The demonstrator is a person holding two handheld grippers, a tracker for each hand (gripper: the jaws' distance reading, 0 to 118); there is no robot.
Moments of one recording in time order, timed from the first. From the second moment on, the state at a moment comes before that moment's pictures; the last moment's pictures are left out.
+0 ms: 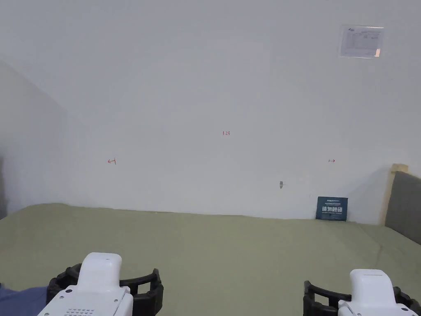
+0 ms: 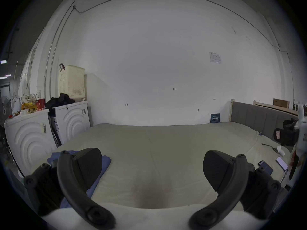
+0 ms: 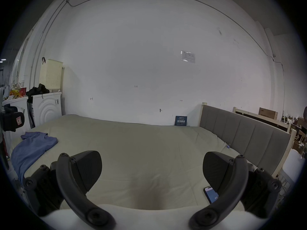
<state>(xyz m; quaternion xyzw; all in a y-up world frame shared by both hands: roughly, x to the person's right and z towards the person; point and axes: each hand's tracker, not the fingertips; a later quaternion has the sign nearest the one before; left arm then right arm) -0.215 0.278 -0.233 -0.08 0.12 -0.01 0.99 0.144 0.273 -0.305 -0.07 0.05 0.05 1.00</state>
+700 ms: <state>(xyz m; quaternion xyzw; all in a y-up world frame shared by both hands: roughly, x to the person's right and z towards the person) -0.228 0.280 -0.227 -0.06 0.12 0.06 0.99 0.143 0.271 -0.305 -0.06 0.06 0.04 1.00</state>
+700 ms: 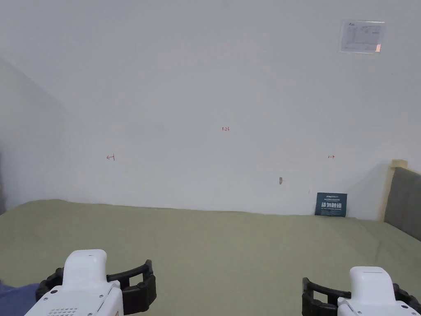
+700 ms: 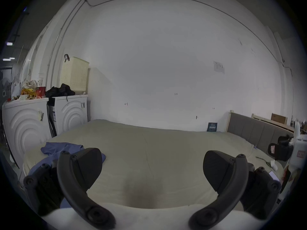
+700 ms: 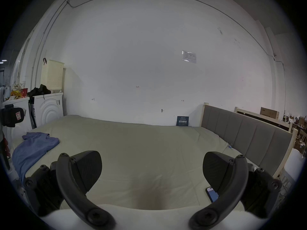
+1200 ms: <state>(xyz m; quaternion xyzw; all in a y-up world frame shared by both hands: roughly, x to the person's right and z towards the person) -0.230 0.280 -0.225 -0.06 0.13 0.05 0.99 0.143 0.270 -0.308 -0.08 0.05 0.03 0.99</state>
